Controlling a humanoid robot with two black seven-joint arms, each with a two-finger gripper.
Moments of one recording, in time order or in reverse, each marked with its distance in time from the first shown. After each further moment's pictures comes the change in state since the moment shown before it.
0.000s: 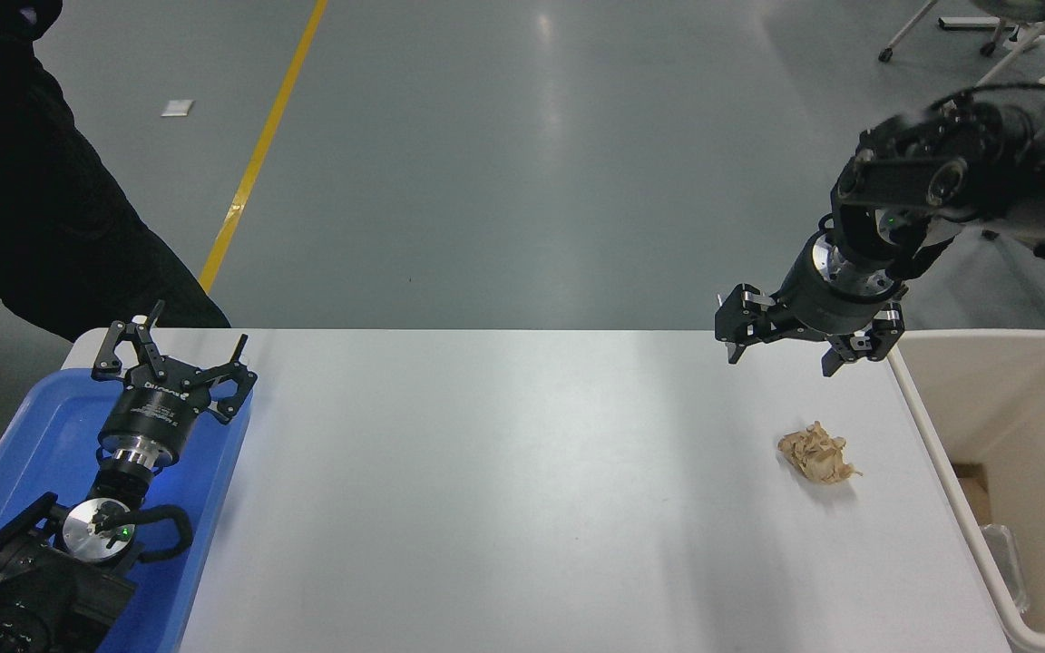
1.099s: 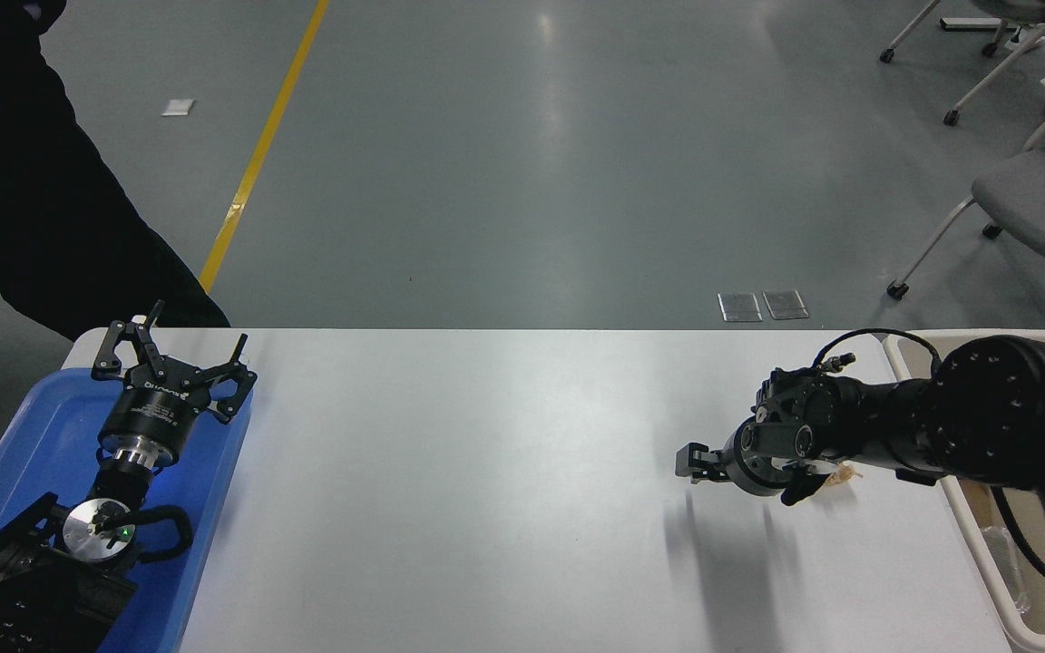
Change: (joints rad) left arm -0.001 0.000 0.000 0.000 0.000 0.000 -0.001; right arm -0.511 0.139 0.115 -0.214 -0.123 -0.391 0.001
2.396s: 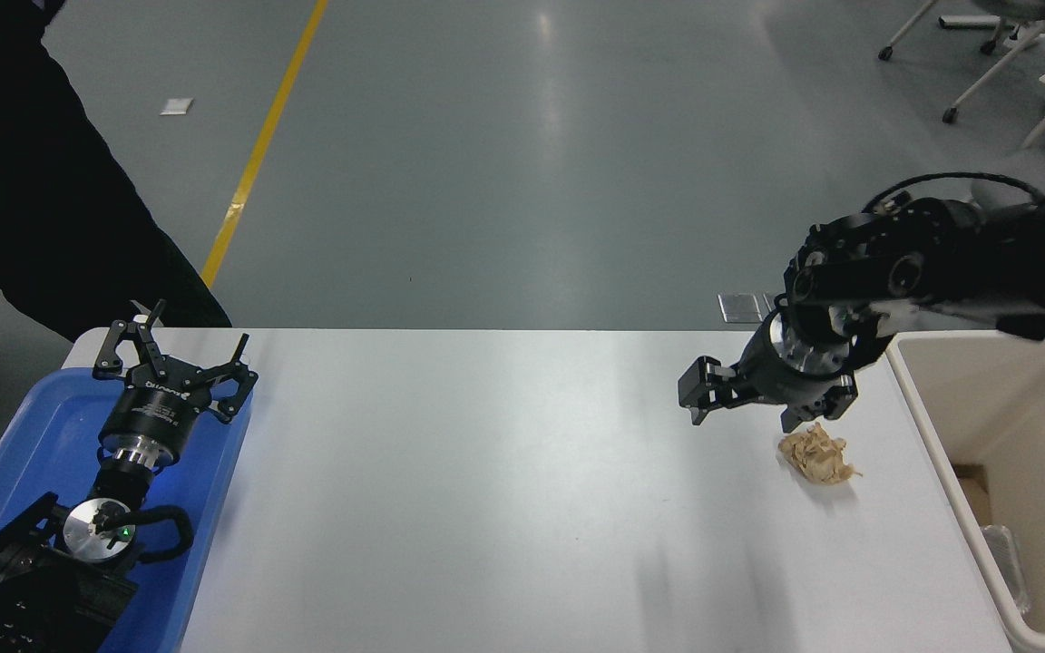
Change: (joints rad) left arm 0.000 0.000 0.001 0.000 0.001 0.000 0.002; right arm 0.717 -0.215 -0.037 0.440 0.037 0.465 -0.003
